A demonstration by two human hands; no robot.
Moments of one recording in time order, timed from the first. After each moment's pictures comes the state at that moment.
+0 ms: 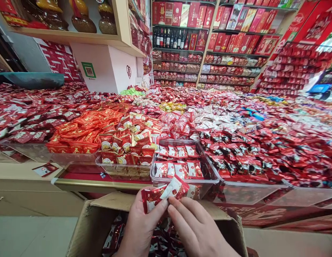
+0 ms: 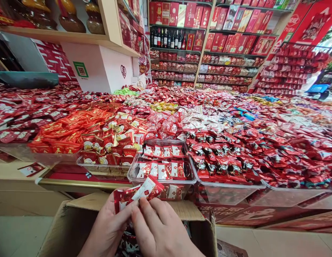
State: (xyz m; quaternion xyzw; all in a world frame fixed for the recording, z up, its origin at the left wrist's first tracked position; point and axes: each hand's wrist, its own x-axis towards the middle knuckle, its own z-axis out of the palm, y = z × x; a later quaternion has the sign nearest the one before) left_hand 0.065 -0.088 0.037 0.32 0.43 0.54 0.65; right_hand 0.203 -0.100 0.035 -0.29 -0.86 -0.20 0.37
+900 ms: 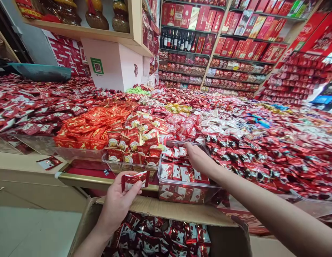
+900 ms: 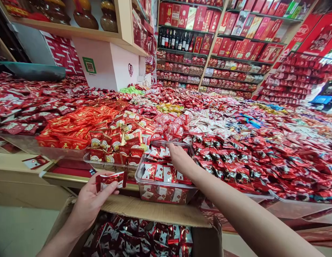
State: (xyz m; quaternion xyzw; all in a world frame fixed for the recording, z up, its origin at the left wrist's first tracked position) left_hand -0.014 -0.041 0.010 0.49 0.49 0.57 0.45; right_hand 0.246 0.059 0.033 -0.51 -0.85 -0.07 0.11
